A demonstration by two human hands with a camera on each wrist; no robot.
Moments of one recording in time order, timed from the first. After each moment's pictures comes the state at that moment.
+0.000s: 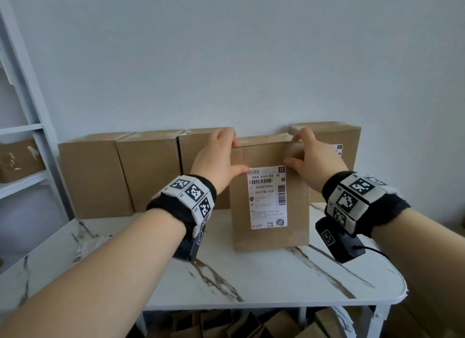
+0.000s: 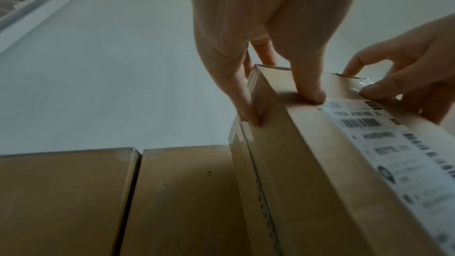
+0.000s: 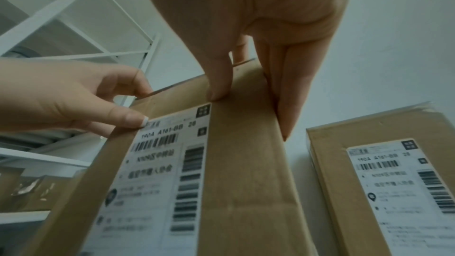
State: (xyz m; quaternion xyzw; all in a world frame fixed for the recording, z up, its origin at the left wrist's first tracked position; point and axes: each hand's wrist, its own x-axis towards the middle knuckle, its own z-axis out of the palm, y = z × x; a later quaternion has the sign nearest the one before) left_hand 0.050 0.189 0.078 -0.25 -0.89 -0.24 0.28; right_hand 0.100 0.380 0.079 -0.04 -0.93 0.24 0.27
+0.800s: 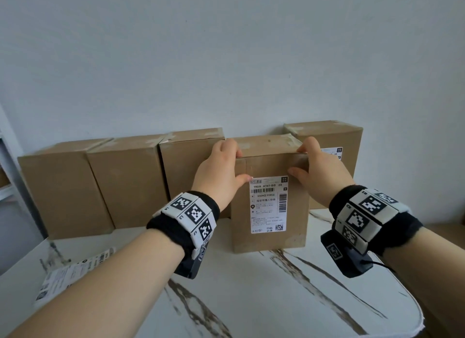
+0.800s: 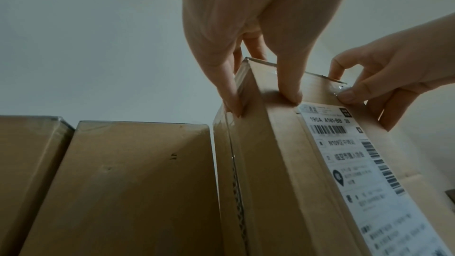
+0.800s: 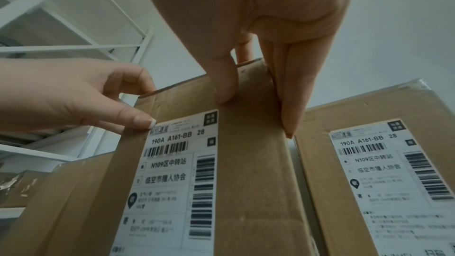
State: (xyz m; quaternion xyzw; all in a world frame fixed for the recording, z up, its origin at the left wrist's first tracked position) left_hand 0.011 0.222 0.070 -0.26 -0.90 -0.24 0.26; right_hand 0.062 0.408 0.067 -0.07 -0.93 0.23 0.27
